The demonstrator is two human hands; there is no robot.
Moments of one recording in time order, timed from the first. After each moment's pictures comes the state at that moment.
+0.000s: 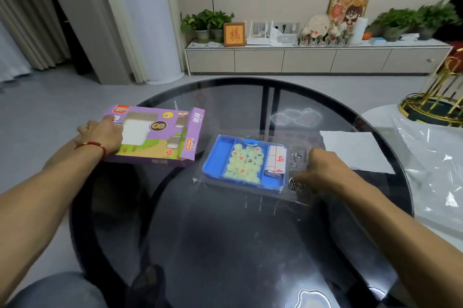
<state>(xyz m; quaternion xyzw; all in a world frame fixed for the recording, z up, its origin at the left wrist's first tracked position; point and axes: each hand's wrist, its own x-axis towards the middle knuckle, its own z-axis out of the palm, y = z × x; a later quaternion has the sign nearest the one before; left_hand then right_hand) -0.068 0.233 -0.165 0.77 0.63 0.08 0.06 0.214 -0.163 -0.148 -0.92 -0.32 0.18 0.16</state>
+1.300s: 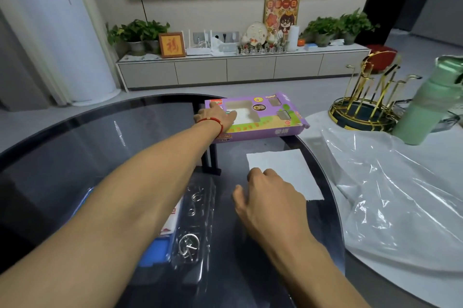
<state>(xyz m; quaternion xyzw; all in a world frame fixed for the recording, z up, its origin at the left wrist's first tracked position) 0.387 0.052 -0.175 0.89 0.41 0.04 0.19 0.246 -0.197 -0.141 -0.94 -0.31 0.02 0.14</state>
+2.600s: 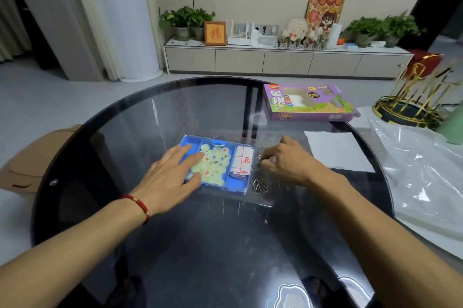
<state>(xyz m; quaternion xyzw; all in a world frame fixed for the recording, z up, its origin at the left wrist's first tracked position) -0.009 0.054 -0.196 0.96 0.24 0.04 0.11 0.207 -0.133 -0.147 -0.87 -0.48 0.11 0.07</state>
